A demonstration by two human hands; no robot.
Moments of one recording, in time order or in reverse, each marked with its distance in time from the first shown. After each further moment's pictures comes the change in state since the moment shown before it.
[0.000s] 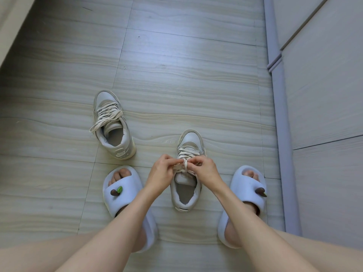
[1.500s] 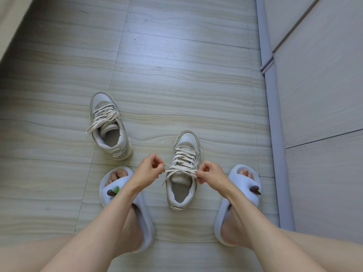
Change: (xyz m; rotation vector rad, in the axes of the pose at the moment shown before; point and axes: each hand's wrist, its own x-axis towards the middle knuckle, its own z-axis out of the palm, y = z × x) left_hand 0.000 -0.011 -0.025 -0.300 -0.046 -0.190; right_hand -0.014 0.018 -0.034 0.024 -0.102 0.152
